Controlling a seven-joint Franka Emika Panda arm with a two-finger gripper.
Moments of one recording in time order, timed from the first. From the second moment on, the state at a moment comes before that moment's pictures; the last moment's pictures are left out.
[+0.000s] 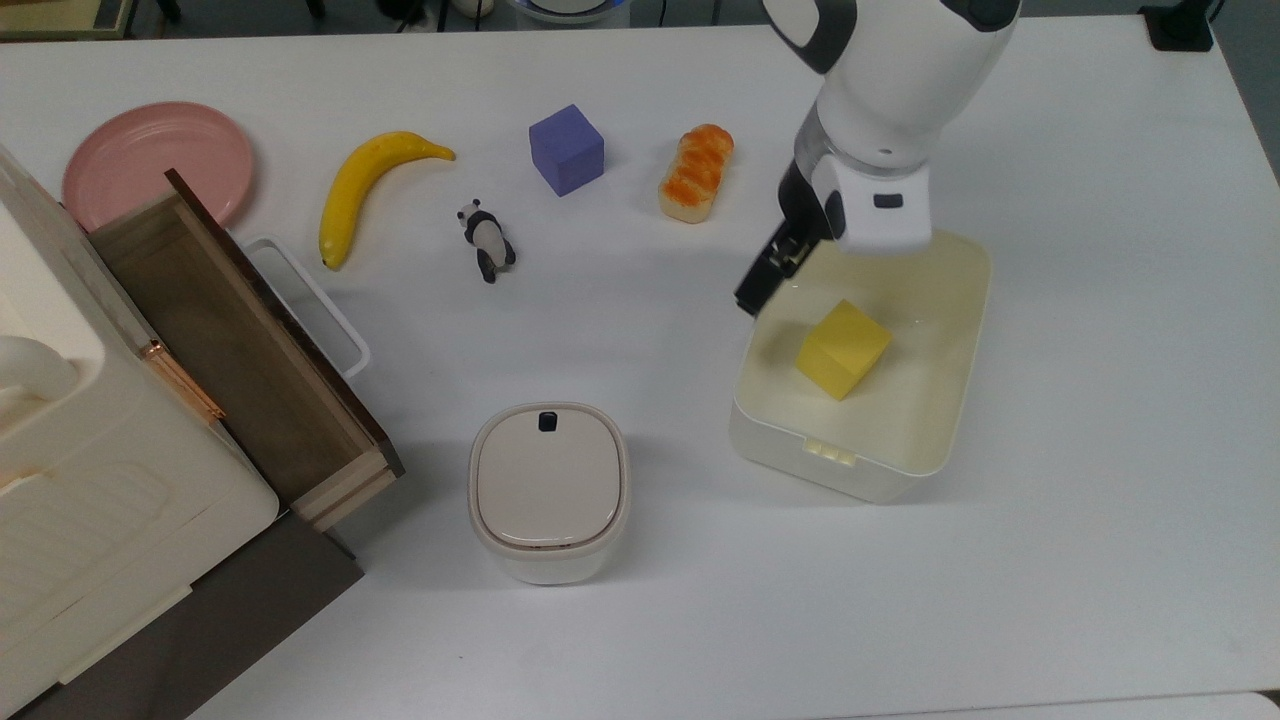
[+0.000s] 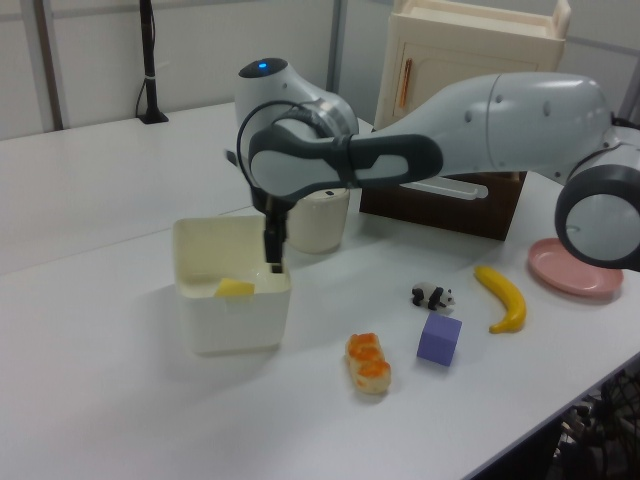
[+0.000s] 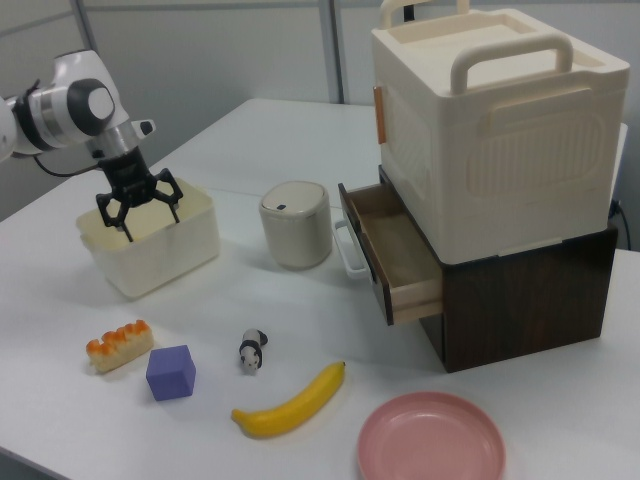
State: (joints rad) arm 0.35 0.47 0.06 -1.42 -0.22 1.82 -0.47
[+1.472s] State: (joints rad) arm 0.14 0.27 0.05 -1.44 -0.15 1.66 0.06
